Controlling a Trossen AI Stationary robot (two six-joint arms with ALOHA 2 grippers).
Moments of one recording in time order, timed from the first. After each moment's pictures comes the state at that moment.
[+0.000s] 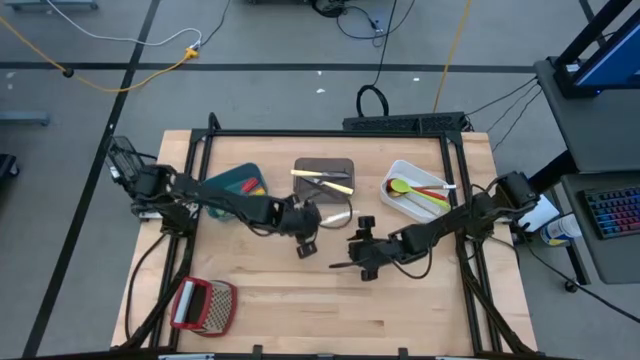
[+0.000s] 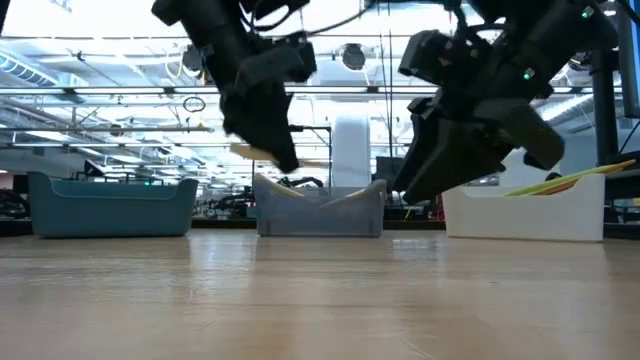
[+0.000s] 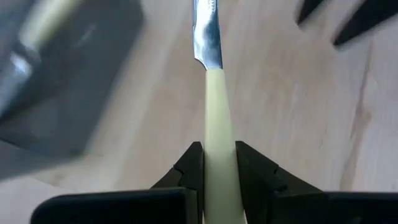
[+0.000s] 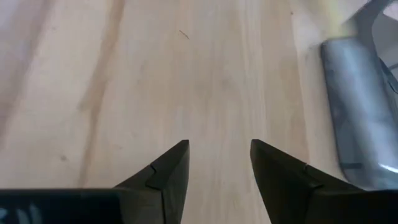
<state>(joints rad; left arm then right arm) -0.12 1.75 1.16 -0.45 -0.22 -0.40 0.35 1.65 0.83 -0.09 0.44 0.04</state>
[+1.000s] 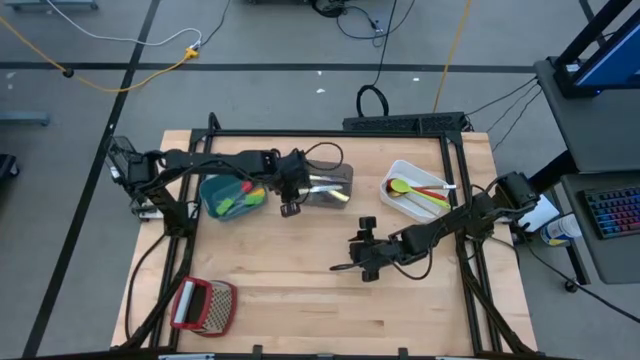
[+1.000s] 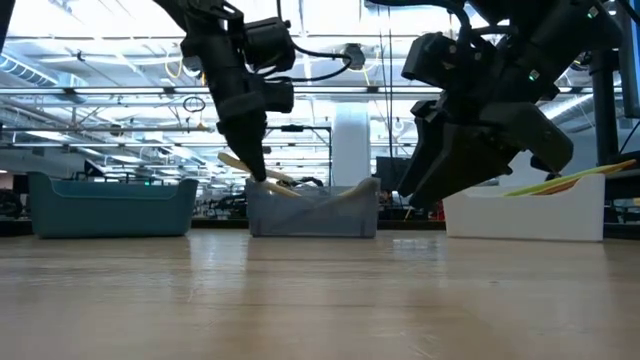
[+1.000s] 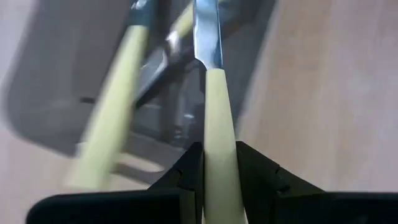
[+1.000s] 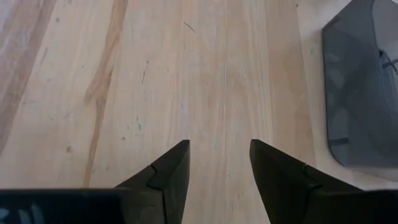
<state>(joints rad) 0.26 1.67 1.17 -0.65 0.02 0.07 0.36 1.65 0.83 -0.11 0.44 0.06</state>
